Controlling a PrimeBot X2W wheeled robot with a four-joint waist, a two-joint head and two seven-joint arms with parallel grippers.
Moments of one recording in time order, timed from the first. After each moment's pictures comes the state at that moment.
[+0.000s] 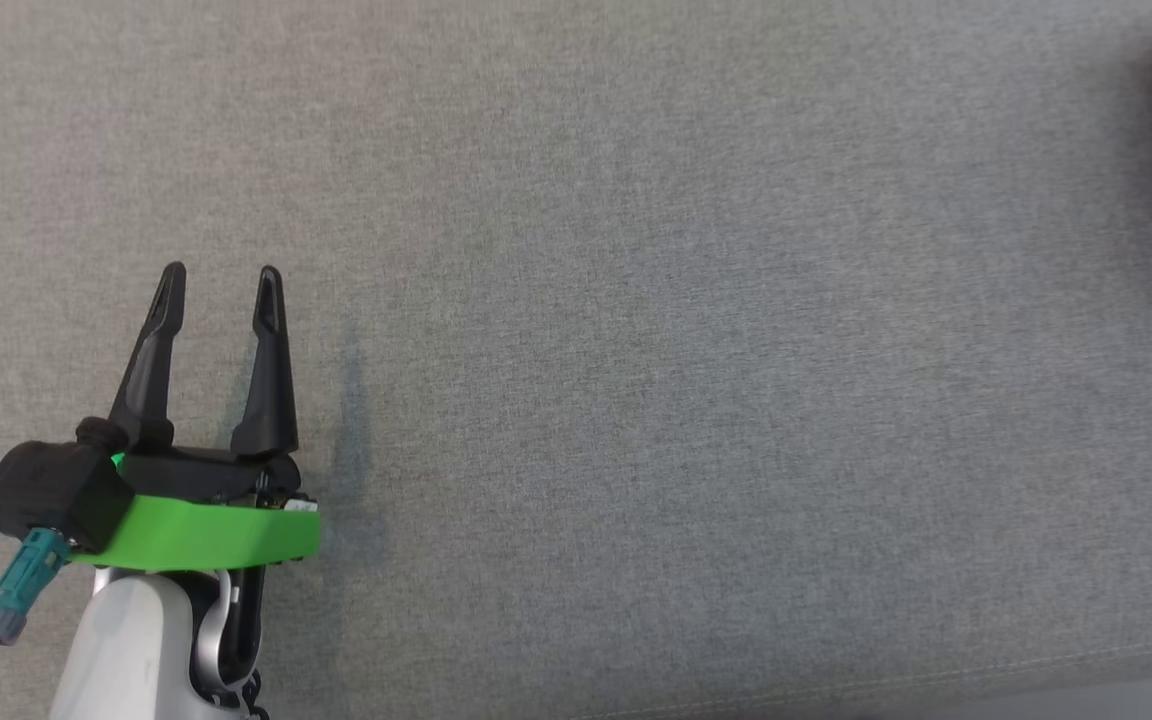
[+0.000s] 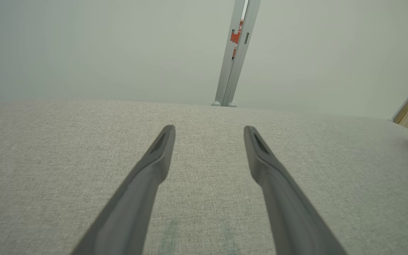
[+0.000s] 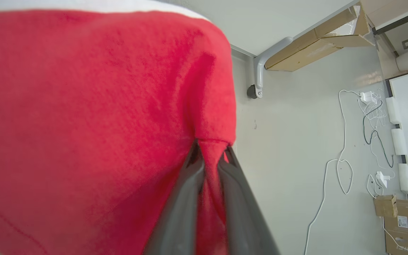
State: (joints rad) left arm -0.22 0.14 -0.09 0.01 -0.34 -0.13 -0.26; right arm -0.85 -0.90 0.29 0.62 0.34 0.13 0.46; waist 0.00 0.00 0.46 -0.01
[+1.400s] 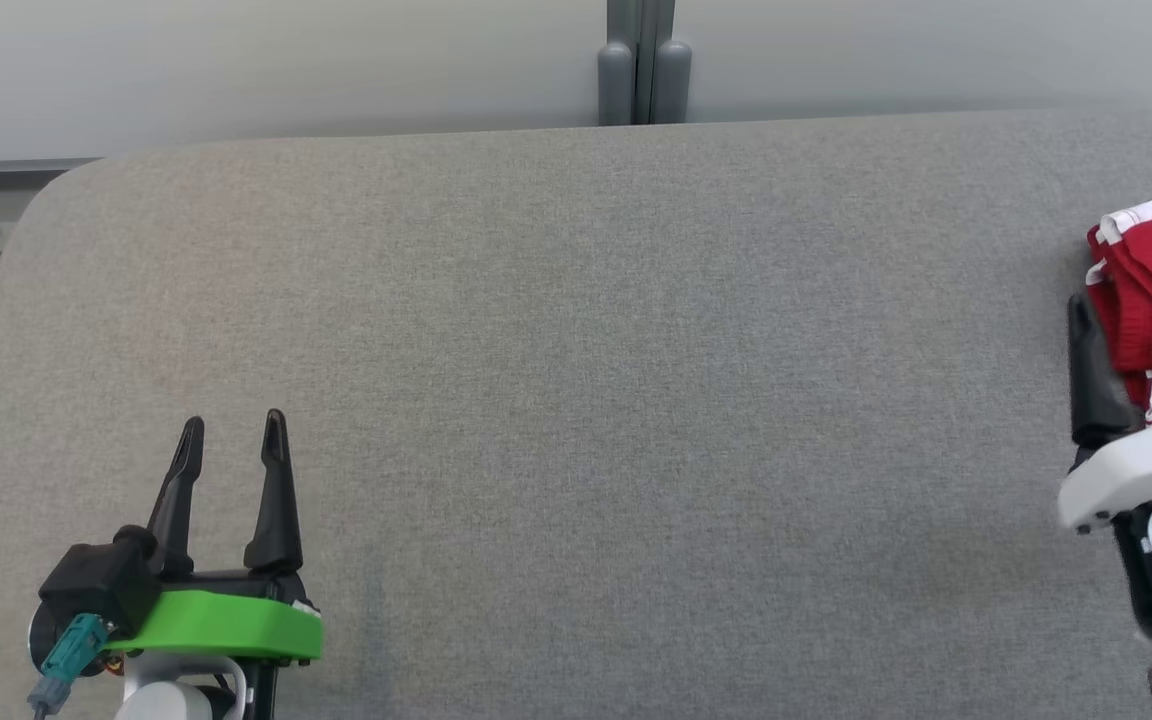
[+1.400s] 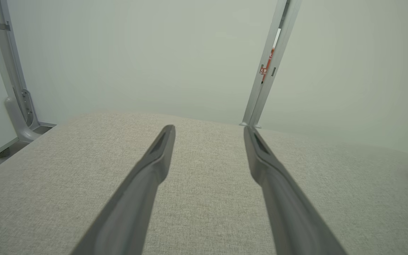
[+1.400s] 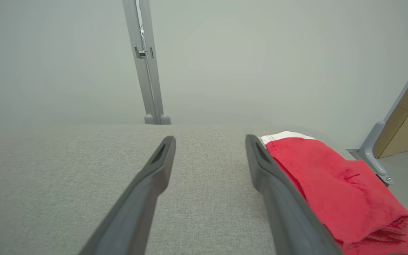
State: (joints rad) left arm -0.08 0.09 -0.04 0.15 -0.34 -0.13 -0.26; right arm -0.20 -0.26 -0.14 0.12 0.22 0.13 0.00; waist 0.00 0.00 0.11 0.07
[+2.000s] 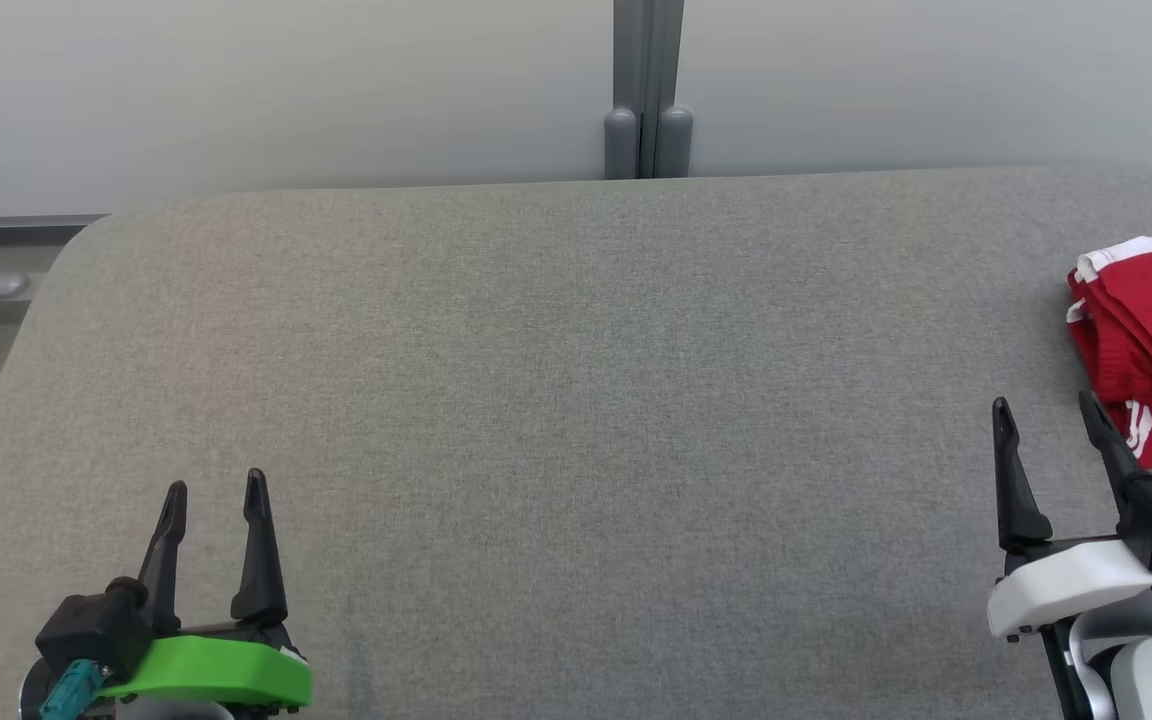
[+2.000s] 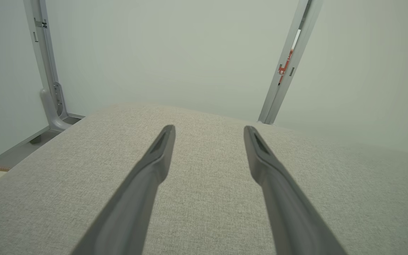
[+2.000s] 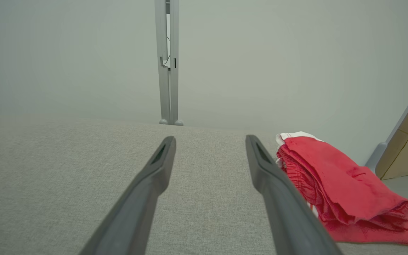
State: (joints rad) left arm -0.02 0.07 0.03 0.19 -0.32 -0.12 -0.26; right arm -0.03 -0.13 -0.11 0.08 0.04 0.13 -0.17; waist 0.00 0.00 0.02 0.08
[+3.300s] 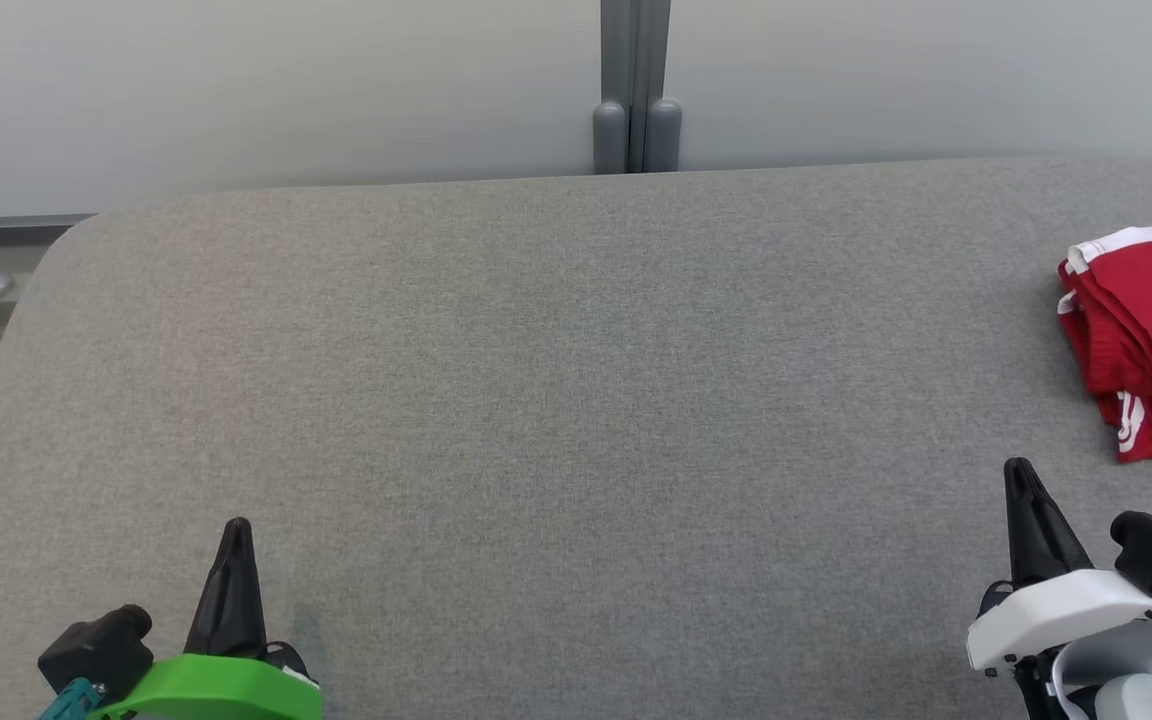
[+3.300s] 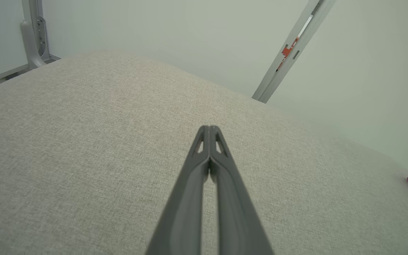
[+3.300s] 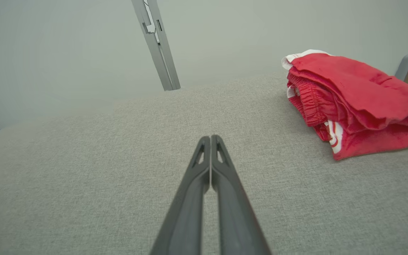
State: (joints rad) left arm 0.01 0.06 0.01 0.25 -0.50 -0.13 -0.21; right arm 0.01 -0.08 -0.10 0.17 0.25 0.13 -0.12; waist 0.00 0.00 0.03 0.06
